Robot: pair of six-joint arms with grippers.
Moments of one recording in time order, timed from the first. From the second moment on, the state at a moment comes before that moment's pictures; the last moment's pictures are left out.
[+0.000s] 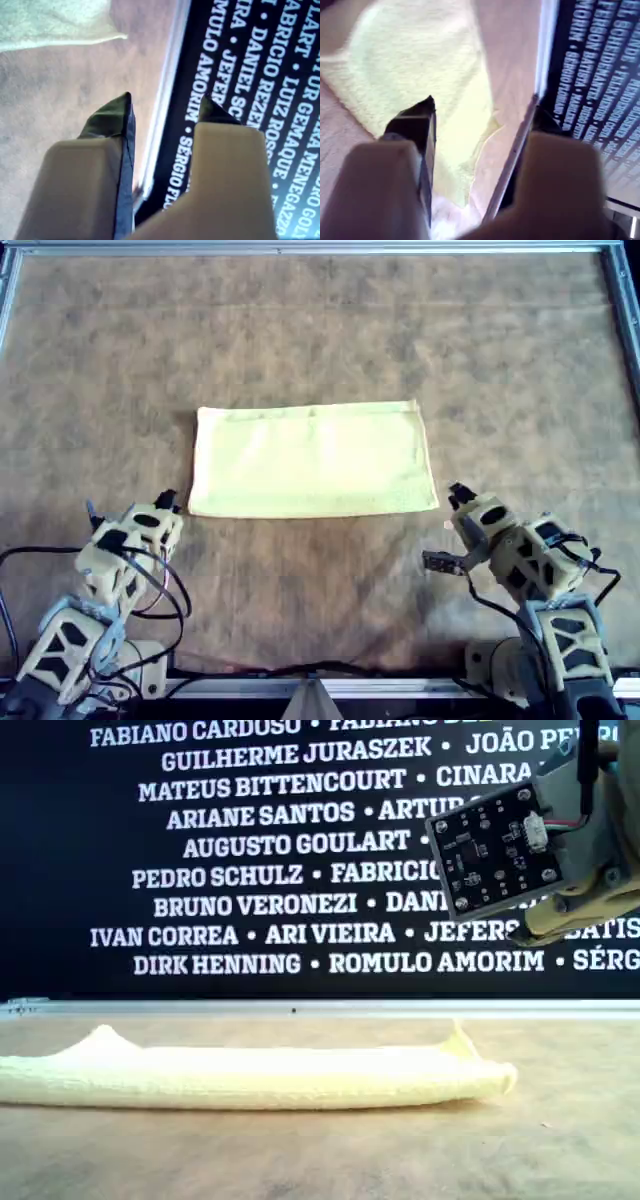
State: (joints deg) left arm -24.7 176.5 172.3 22.9 -4.8 1.9; right arm 8.1 164.9 173.2 15.8 -14.9 -7.6
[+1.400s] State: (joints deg) left arm -24.7 177.5 173.0 22.9 -4.8 1.9; right arm 9.1 93.0 123.8 33.0 -14.9 -5.2
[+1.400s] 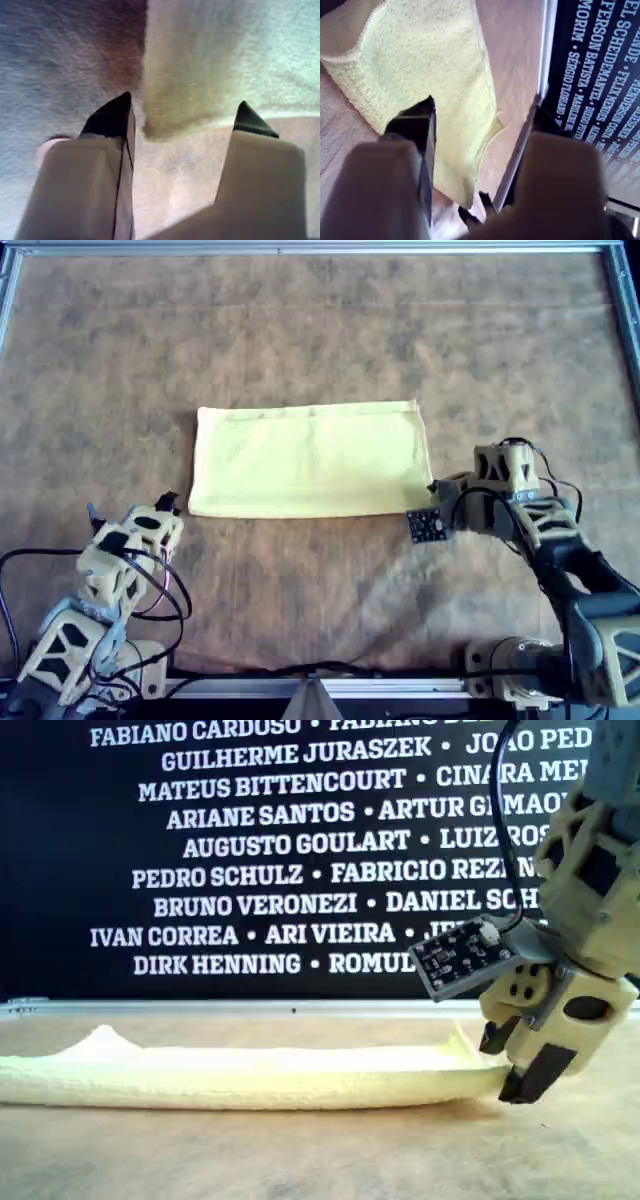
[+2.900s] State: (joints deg) left arm -24.7 177.5 173.0 22.9 -4.8 1.7; right arm 15.5 88.9 114.1 27.7 -14.9 -5.1
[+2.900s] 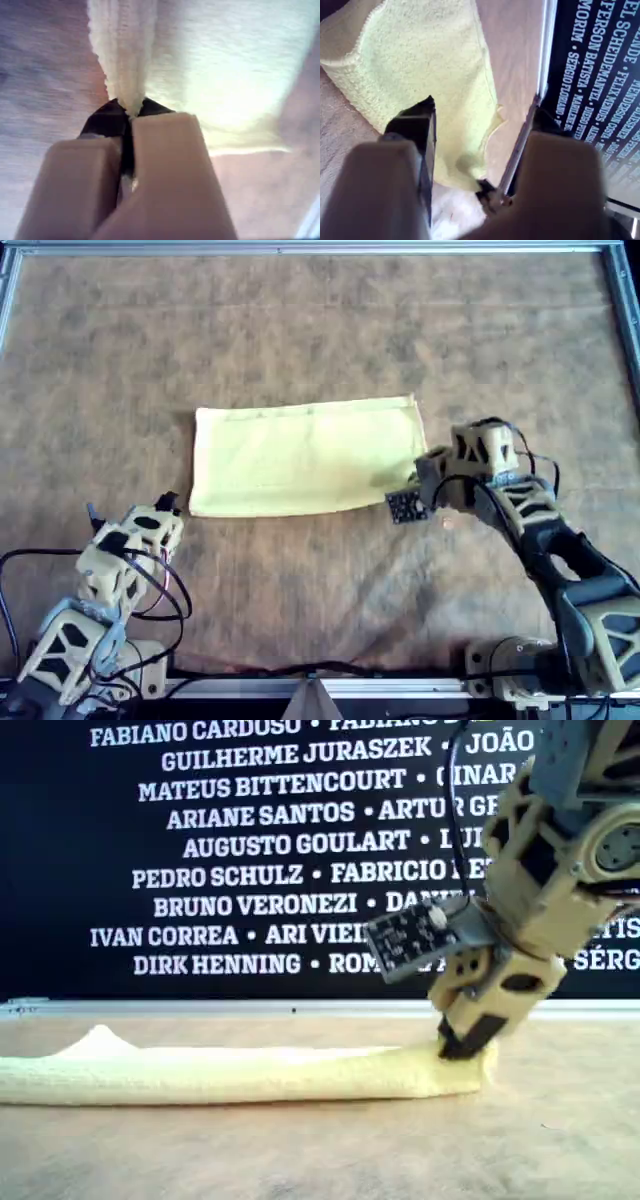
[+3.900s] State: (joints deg) left arm -24.7 177.5 173.0 22.9 -4.8 1.7; right arm 50.4 38.5 36.0 27.7 -14.8 -5.7
